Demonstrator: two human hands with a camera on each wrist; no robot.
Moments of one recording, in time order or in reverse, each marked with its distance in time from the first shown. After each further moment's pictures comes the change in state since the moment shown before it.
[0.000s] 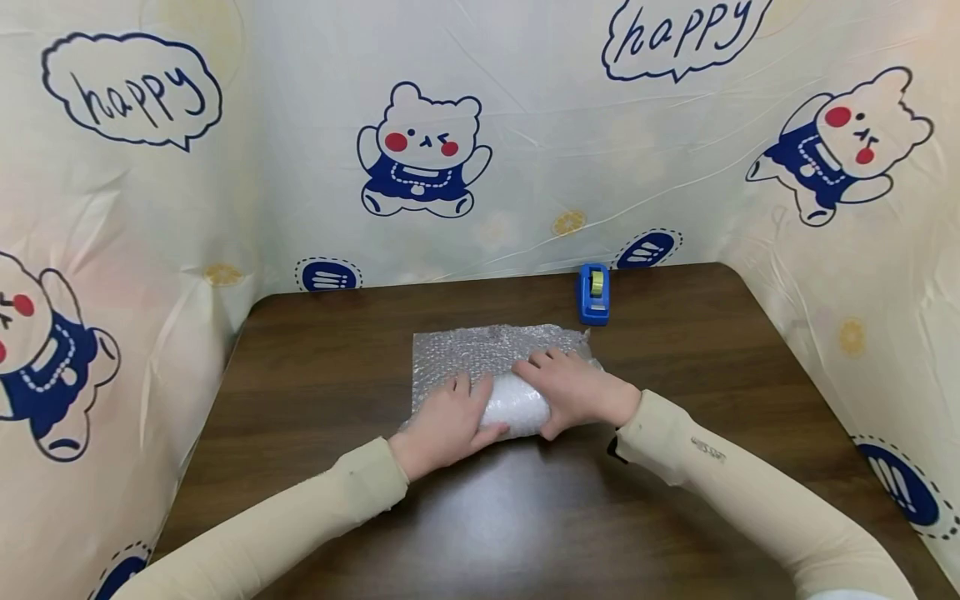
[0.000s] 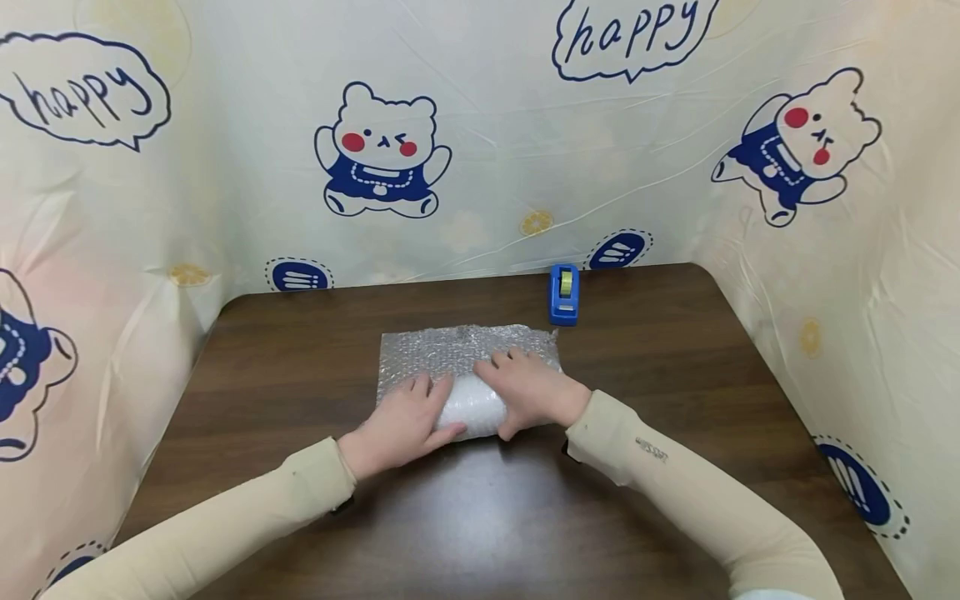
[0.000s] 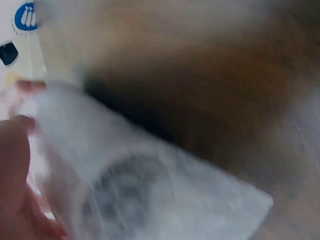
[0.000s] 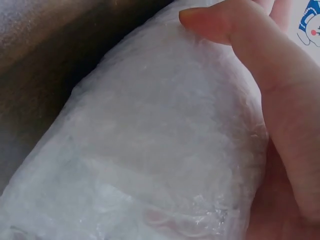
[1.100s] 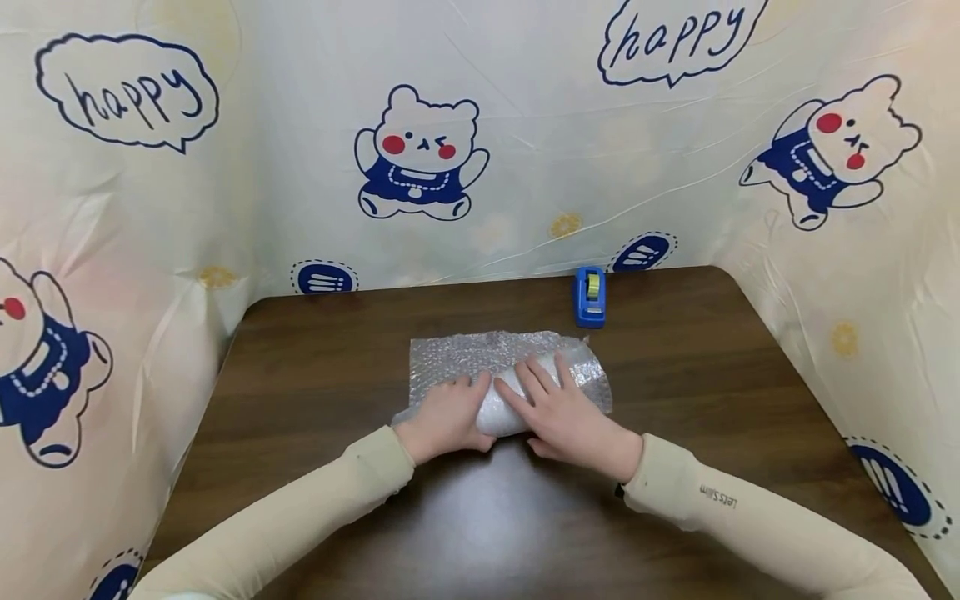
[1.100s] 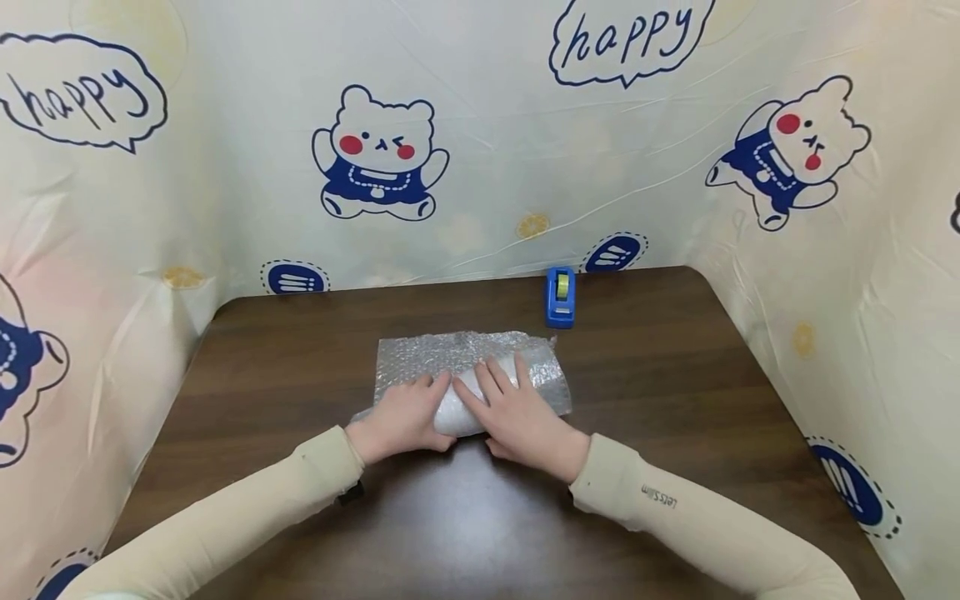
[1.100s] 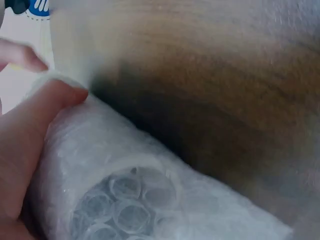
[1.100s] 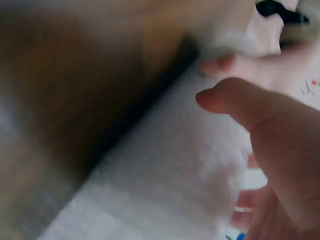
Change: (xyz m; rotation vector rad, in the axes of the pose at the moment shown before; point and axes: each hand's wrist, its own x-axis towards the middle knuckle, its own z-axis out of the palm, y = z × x) left_hand 0.018 -0.008 0.009 -0.116 -0.204 -0.097; right_hand -0.025 -0.037 0.019 -0.397 0.265 -0.059
